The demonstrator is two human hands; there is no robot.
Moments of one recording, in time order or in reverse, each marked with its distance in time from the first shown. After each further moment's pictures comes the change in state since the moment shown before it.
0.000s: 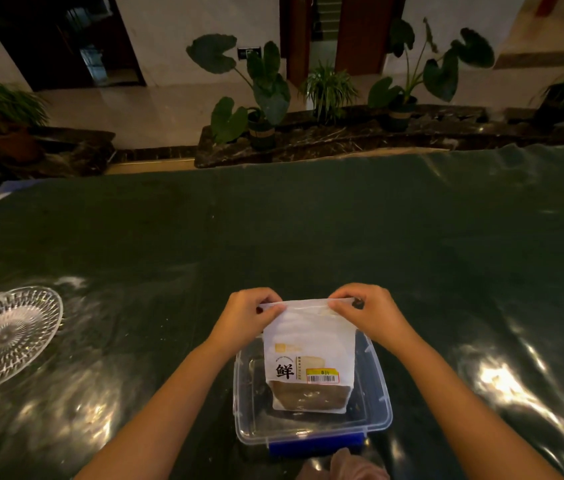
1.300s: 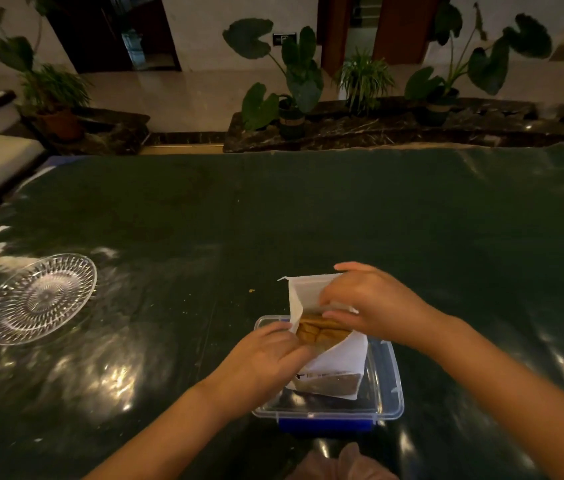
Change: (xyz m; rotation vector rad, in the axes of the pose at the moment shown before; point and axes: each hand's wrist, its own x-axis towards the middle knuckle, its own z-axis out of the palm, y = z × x) left_hand -0.090 0.023 0.004 0.624 -0.090 0.681; right_hand -0.010 -0.063 -0.008 -0.698 -0.326 -0.610
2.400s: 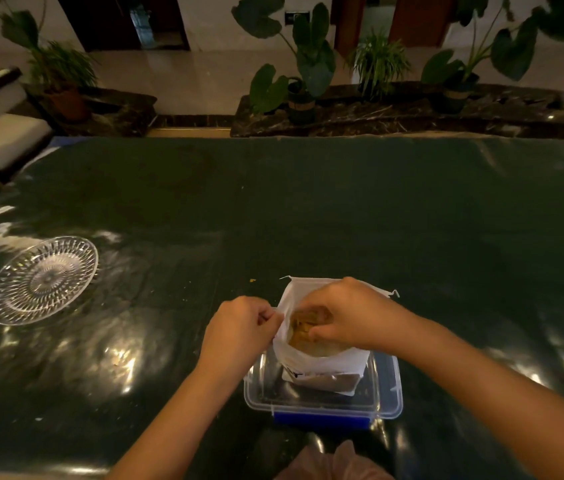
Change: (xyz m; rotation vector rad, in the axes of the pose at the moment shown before) left_hand 0.023 -0.004 -0.019 -0.407 0.045 -1.054; right_hand 0.017 -0.024 0.006 0.259 -0.336 0.251
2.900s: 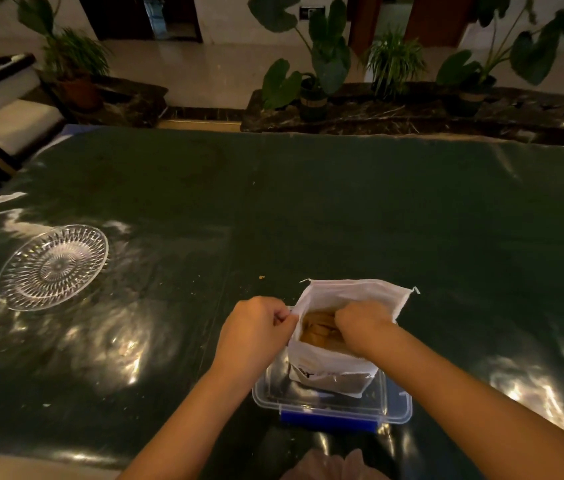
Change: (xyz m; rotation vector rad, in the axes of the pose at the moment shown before) left_hand -0.002 0.000 0.001 -0.043 0.017 -0.015; right_hand 0.051 0.030 0.048 -0.427 -0.289 0.469
